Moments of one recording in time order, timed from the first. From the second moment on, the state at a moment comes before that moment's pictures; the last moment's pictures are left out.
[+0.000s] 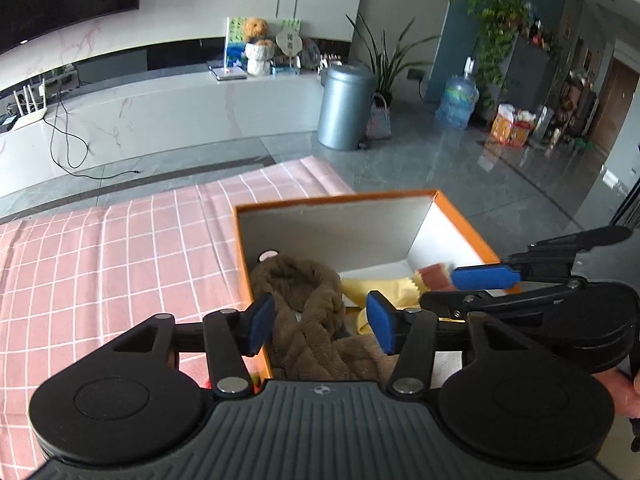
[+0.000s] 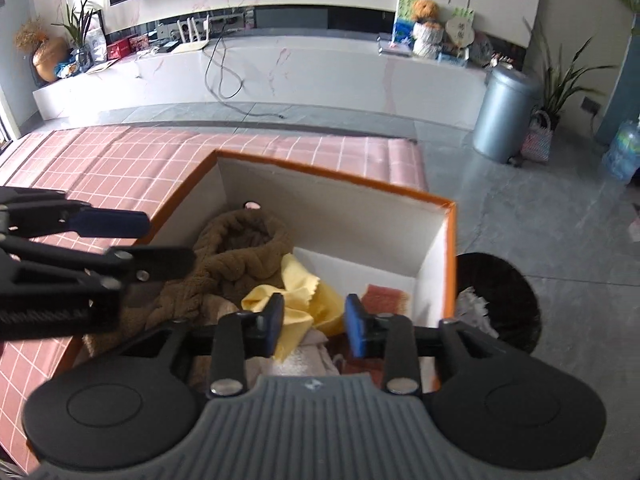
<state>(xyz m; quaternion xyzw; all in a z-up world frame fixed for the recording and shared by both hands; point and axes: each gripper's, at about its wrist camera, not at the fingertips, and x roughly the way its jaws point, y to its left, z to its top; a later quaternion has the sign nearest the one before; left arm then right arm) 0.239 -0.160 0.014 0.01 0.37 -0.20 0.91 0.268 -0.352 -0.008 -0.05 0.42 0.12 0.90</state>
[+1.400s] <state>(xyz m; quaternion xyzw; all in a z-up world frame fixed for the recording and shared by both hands) 0.099 0.021 -0.017 -0.11 0.30 -0.11 0.94 0.060 -0.153 -0.022 -0.14 0.27 0.14 0.94</state>
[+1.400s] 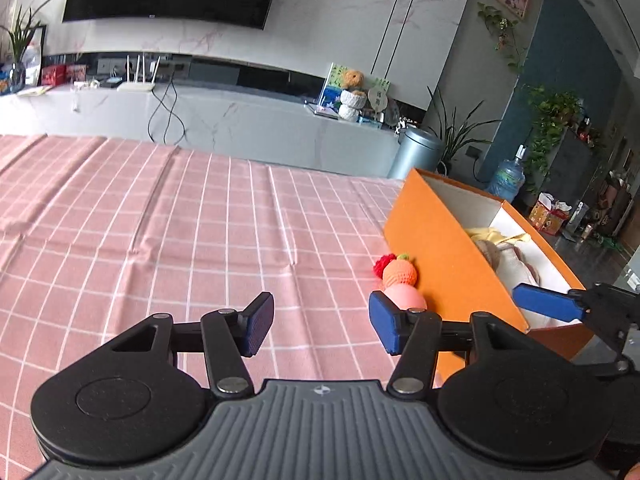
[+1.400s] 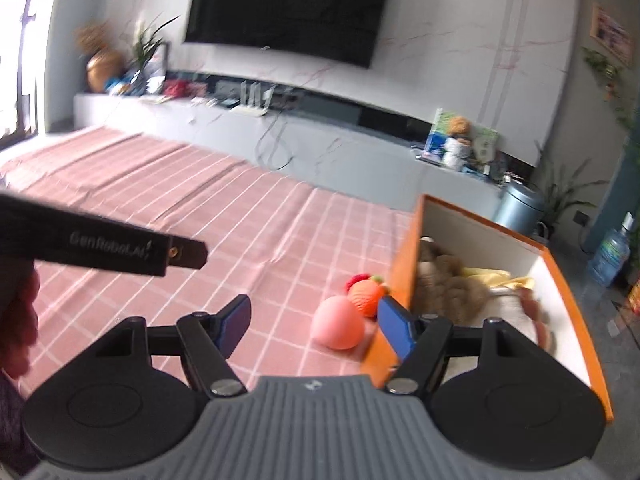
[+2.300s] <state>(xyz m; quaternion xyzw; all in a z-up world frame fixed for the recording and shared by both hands) 0.161 0.002 -0.051 -0.03 0.38 -0.25 0.89 0.215 -0.121 -0.042 -0.38 0.48 0.29 0.73</state>
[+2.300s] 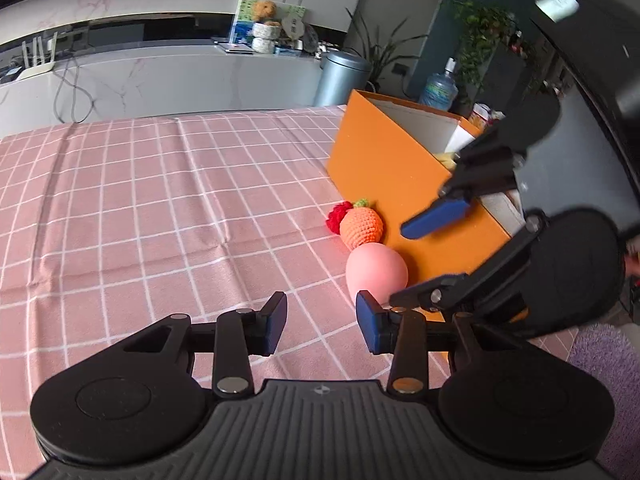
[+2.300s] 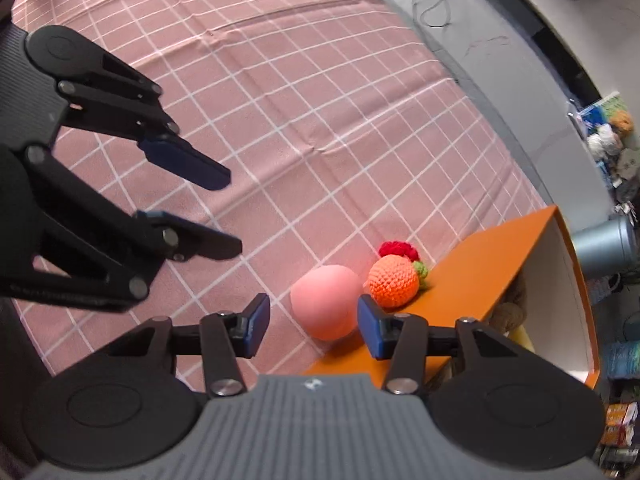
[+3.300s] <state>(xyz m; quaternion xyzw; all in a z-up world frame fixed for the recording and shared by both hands) 0.212 -0.061 -0.086 -0.02 0.39 -0.35 0.85 0.303 -0.118 -0.078 -0.53 0.52 0.36 0.56</state>
